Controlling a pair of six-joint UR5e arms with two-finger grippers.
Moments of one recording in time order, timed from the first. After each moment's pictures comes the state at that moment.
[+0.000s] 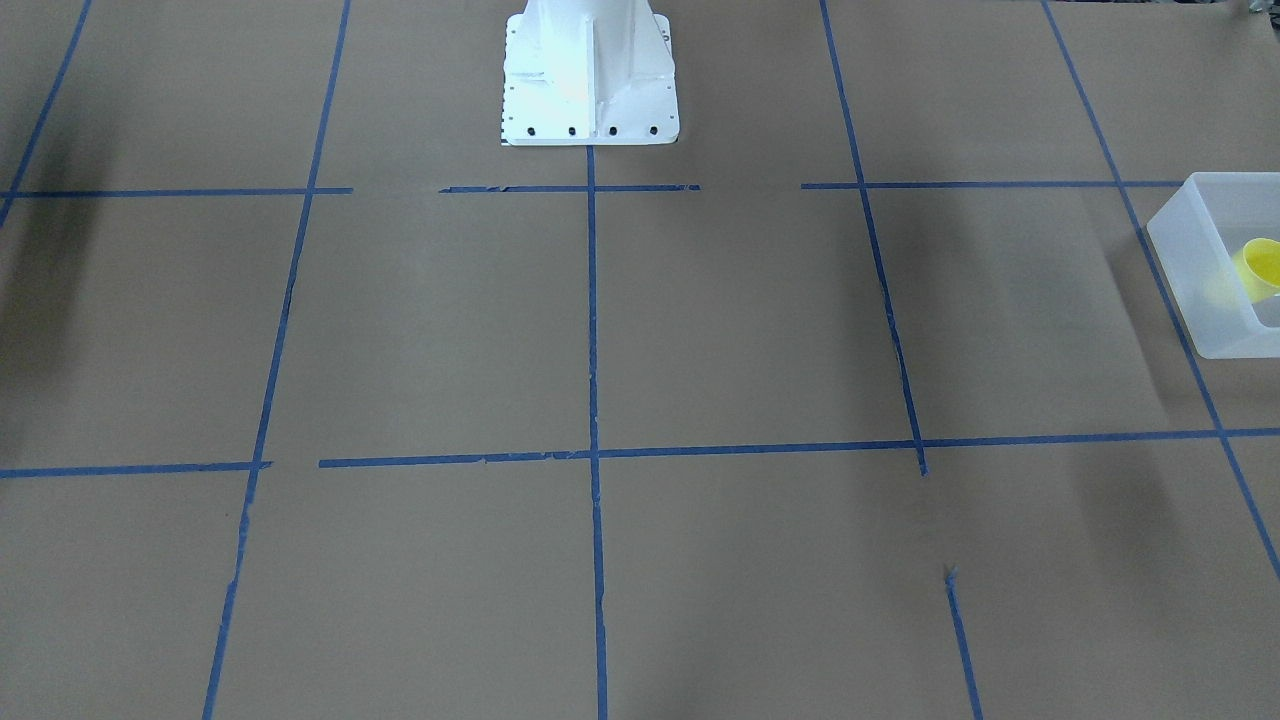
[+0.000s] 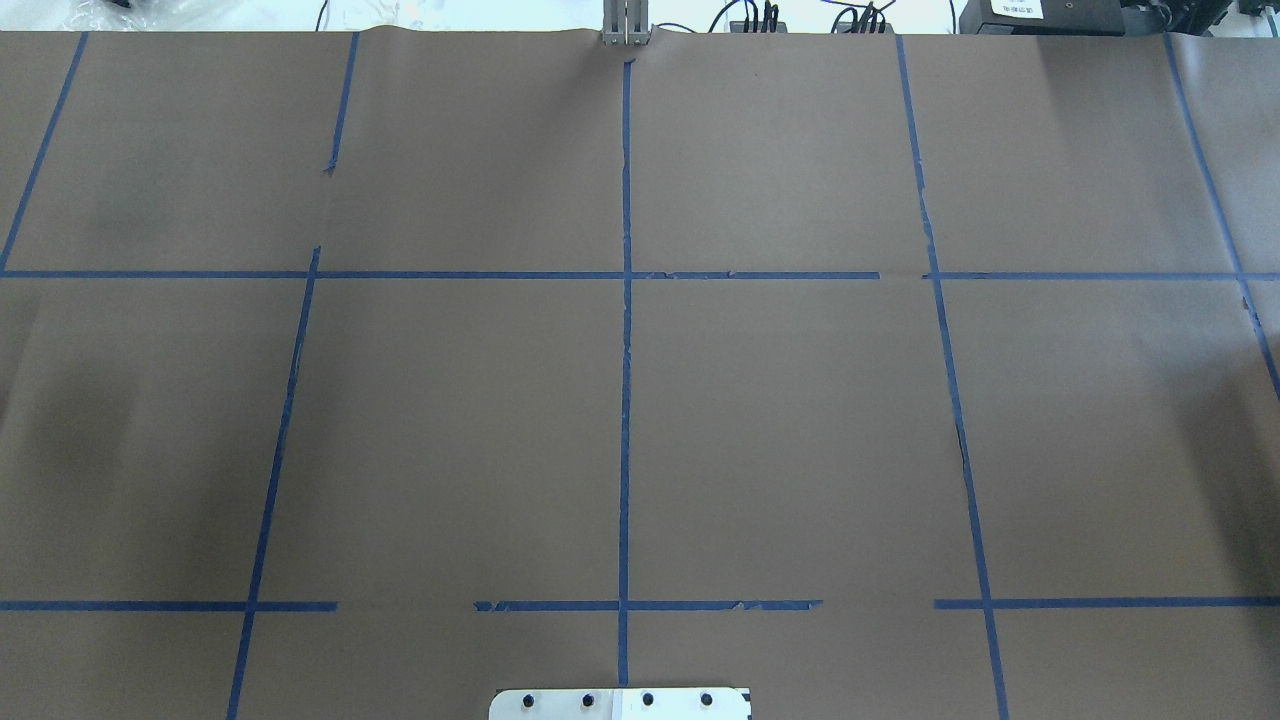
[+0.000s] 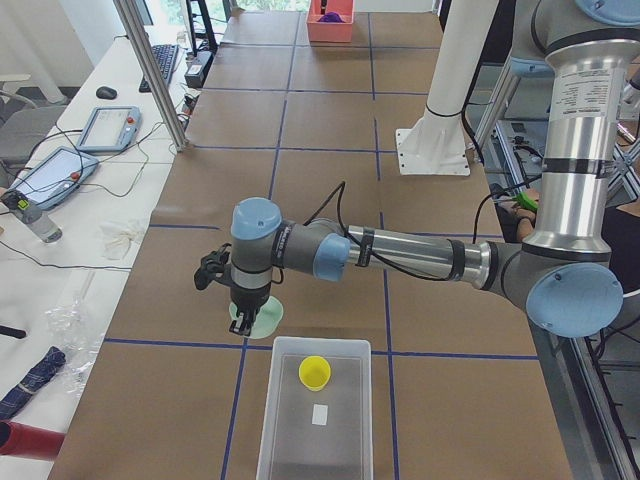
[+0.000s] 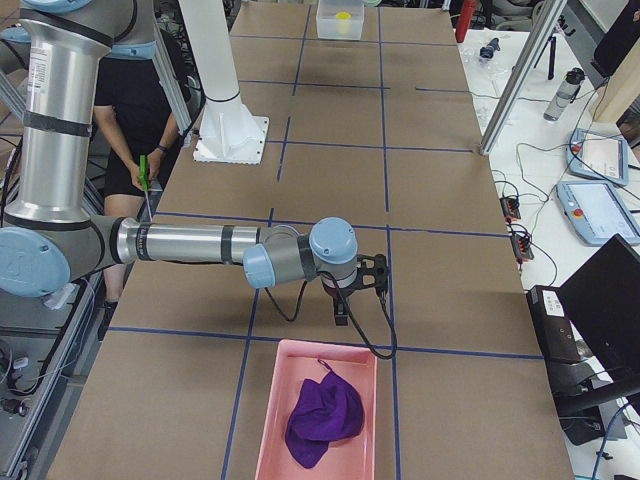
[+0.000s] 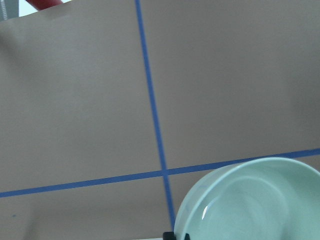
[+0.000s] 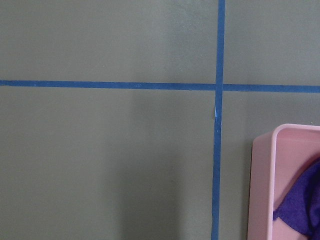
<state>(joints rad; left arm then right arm) -1.57 -1.59 -1.62 -1.69 -2.09 0.14 1.50 -1.76 1.76 -1.31 2.43 0.21</state>
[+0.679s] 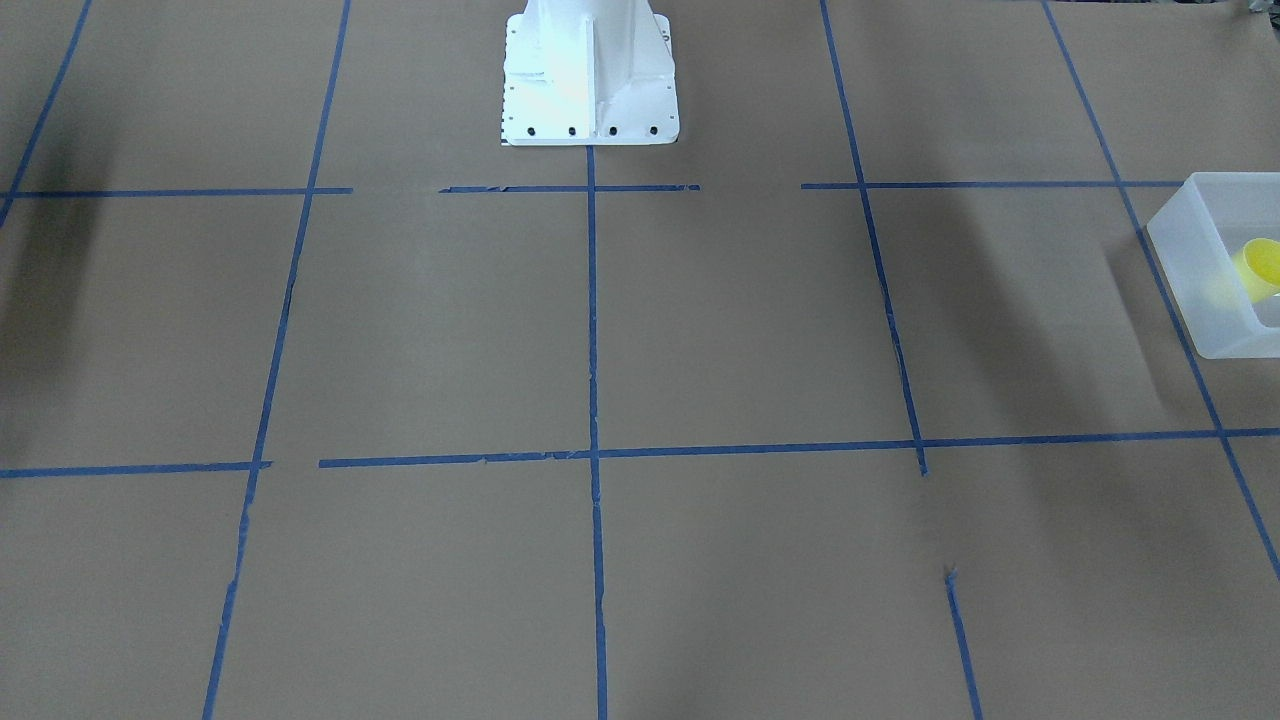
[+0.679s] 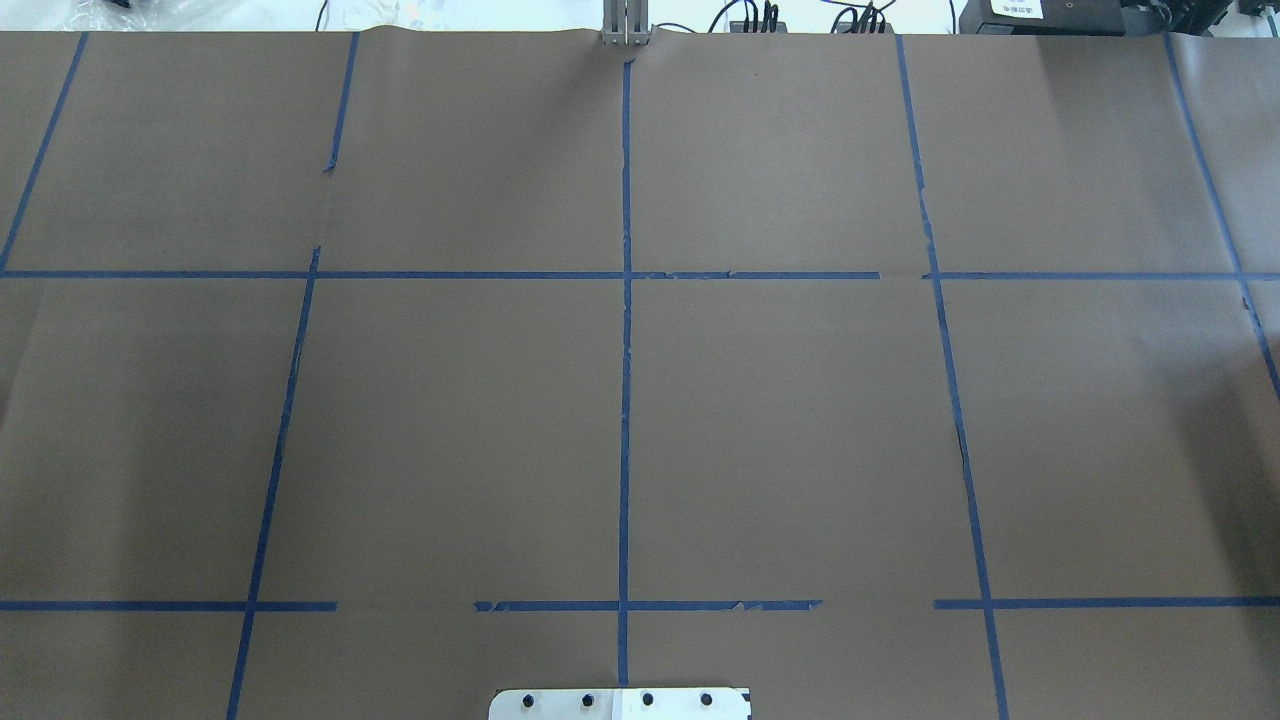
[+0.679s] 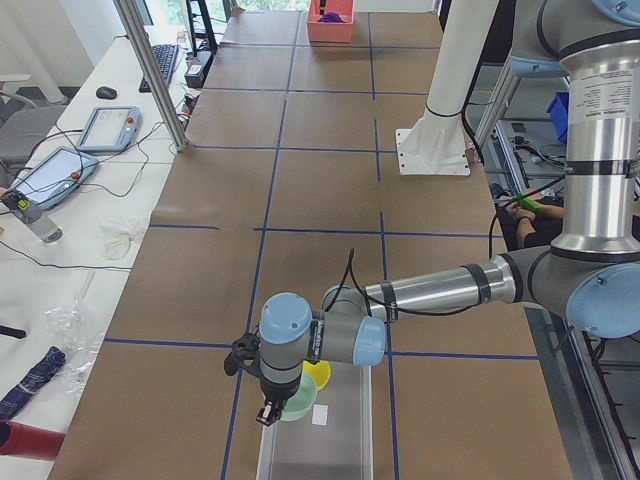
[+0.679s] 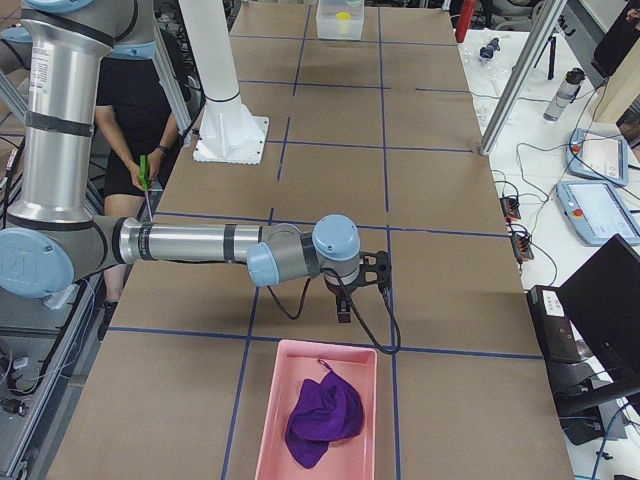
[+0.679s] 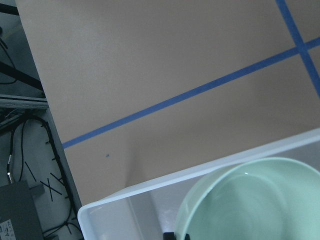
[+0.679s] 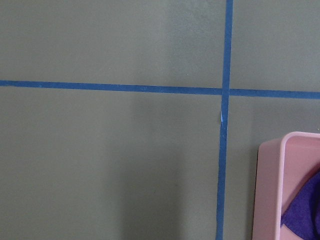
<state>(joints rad) -1.64 -1.49 -1.39 -1.94 -2.08 0.38 1.48 -1.75 1.76 -1.30 2.42 0.21</state>
